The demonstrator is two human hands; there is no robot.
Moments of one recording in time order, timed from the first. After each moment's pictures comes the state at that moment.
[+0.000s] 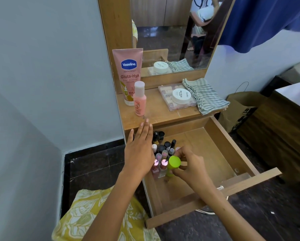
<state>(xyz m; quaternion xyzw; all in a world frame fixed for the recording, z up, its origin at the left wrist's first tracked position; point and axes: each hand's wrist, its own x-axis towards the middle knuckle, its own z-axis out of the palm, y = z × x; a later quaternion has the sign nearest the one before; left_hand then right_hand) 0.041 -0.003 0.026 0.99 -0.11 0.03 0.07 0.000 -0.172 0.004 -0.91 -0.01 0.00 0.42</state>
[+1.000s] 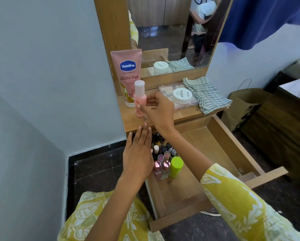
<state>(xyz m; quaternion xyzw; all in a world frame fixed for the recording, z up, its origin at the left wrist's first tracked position) 0.033 0.002 0.032 0.99 -0.10 0.02 0.01 0.128 -0.085 0.063 -0.82 -0.03 -0.19 0.54</state>
